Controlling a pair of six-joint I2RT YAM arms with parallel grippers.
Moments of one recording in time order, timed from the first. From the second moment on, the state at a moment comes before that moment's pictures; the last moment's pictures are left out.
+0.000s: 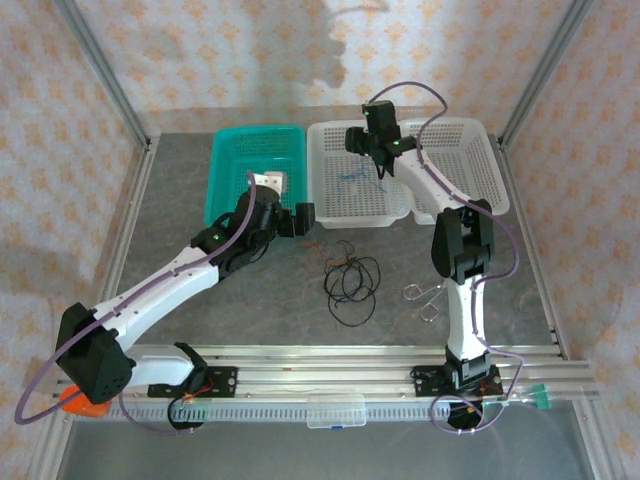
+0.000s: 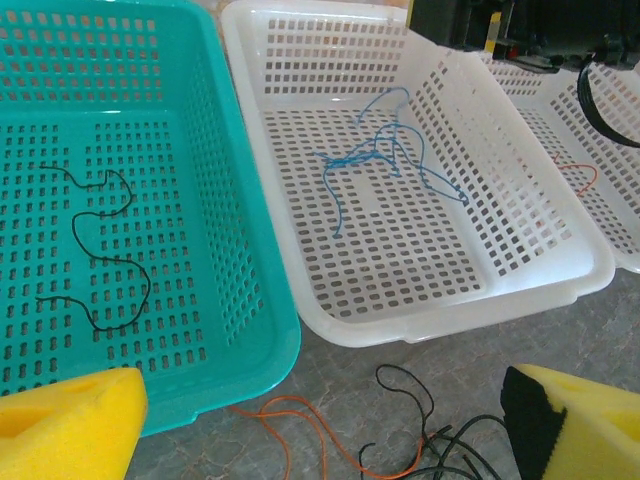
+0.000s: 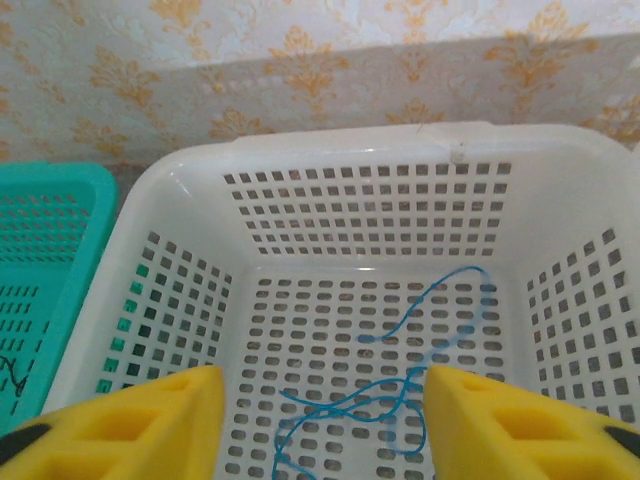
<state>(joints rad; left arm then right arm) -0.61 1.27 1.02 -0.29 -0.24 -0.45 0.36 2.15 1.96 -0.42 0.06 0.27</state>
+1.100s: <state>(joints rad) -0.75 1.32 0.60 0.01 -0.03 -0.62 0.65 1.18 0.80 -0.36 -0.07 0.36</state>
